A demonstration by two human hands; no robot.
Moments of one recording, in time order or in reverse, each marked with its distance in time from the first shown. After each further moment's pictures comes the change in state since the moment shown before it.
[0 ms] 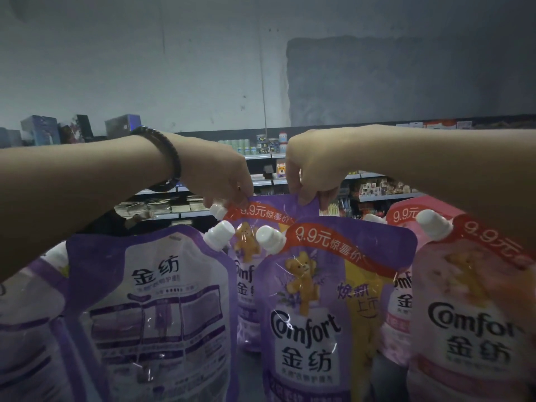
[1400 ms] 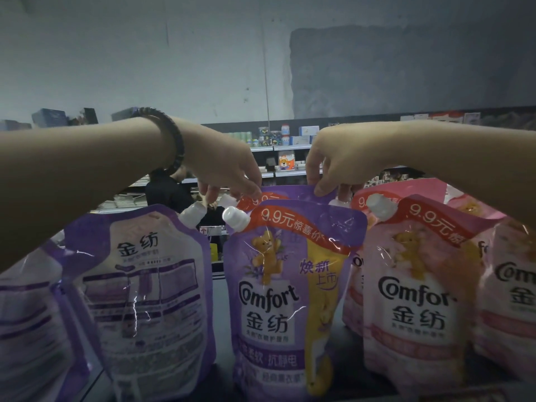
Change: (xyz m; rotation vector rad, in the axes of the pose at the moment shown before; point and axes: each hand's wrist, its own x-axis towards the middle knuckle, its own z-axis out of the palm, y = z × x) left_hand -0.011 0.071 -0.022 -0.179 -0.083 -0.120; right_hand -0.044 0.073 0.008 0.110 0.027 -0.115
